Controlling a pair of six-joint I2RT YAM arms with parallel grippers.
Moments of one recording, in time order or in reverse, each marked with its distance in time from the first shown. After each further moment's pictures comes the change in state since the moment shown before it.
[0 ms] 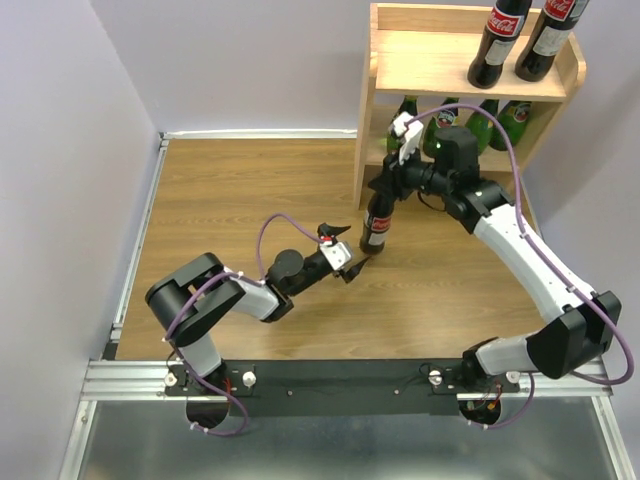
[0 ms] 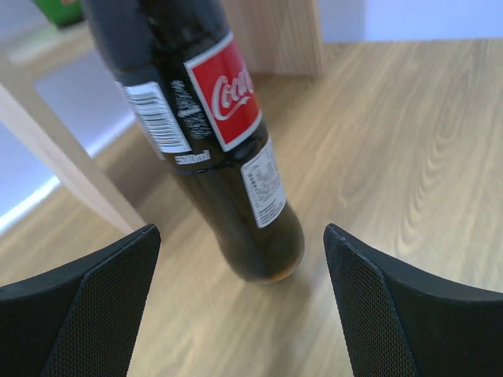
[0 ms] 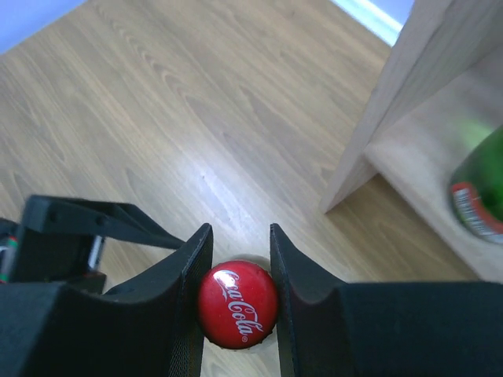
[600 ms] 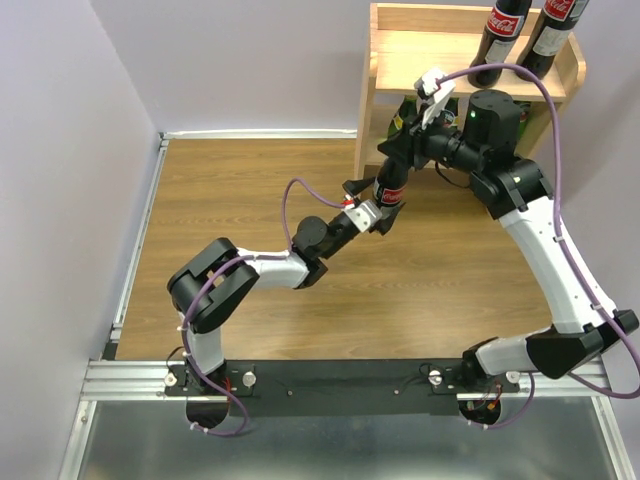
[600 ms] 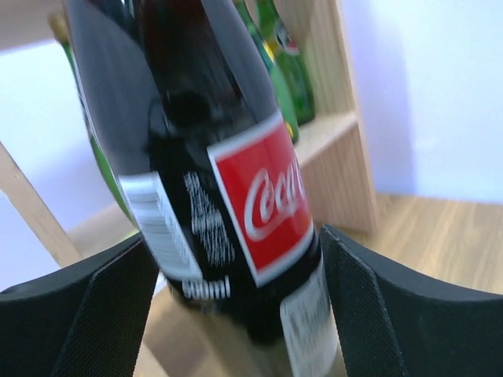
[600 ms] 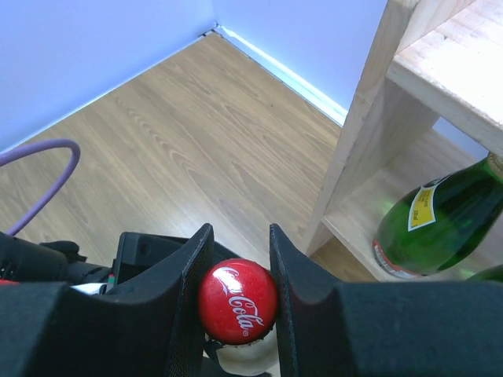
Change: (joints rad) left arm -0.003 0.142 0.450 0.010 -0.026 0.038; right arm -0.002 0.004 0.373 -0.185 0.035 0.039
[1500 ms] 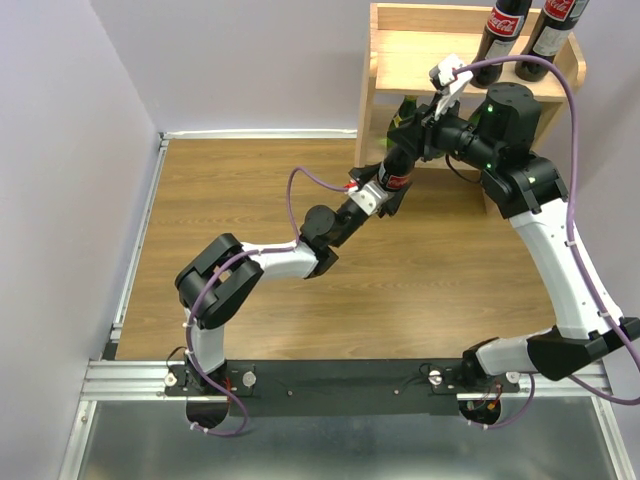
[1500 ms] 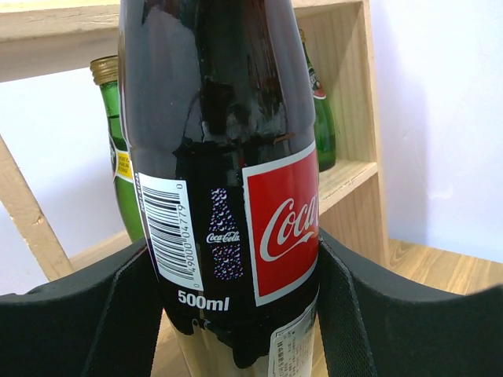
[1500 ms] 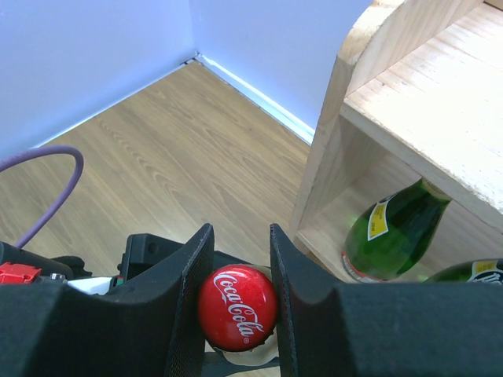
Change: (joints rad) left arm -0.006 0.049 0.165 -0.025 -0.068 -0.061; right arm -0.012 -0.010 0.080 -0.018 0.027 -0.011
